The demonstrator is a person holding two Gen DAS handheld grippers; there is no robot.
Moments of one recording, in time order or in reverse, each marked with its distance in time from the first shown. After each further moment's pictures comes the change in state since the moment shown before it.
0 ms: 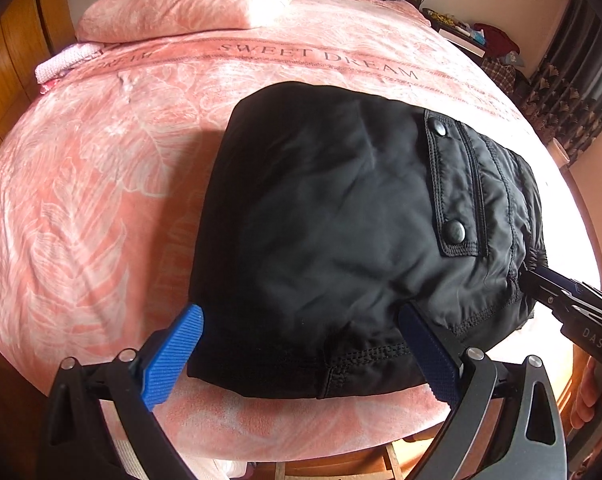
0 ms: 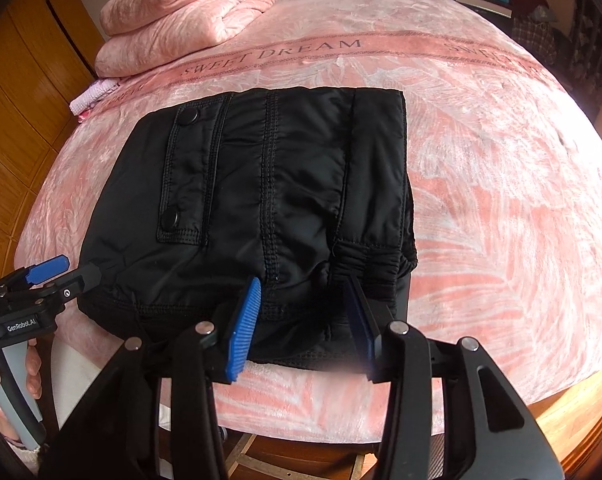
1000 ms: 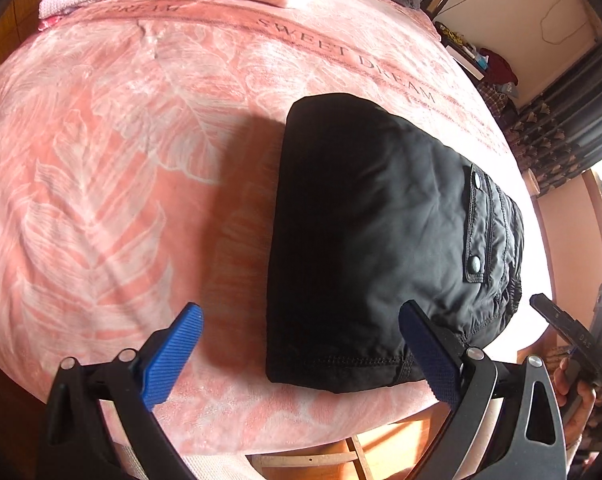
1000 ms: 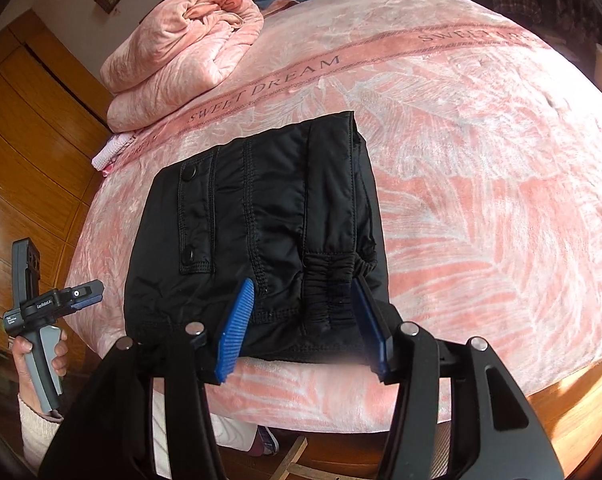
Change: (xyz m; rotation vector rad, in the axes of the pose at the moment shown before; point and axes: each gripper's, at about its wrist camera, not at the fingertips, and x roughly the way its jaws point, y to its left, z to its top) left arm -0.011 0.104 0.017 -0.152 0.089 -0.218; right arm -0.042 -0.054 -0.003 0.179 -0.067 0.160
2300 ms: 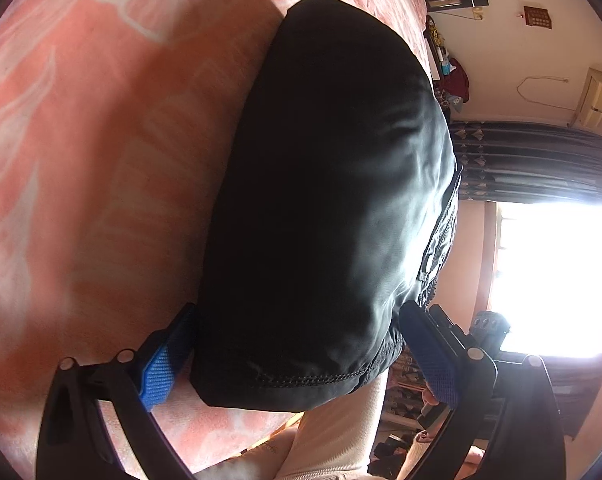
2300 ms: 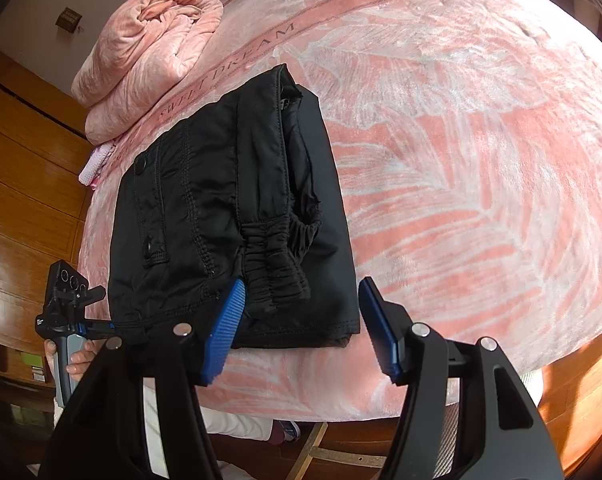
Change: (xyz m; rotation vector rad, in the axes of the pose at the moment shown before) left arm 0.103 0.035 0.007 -0.255 0.291 -0.511; right arm 0.022 -0.039 -0.013 0.143 0.088 0.022
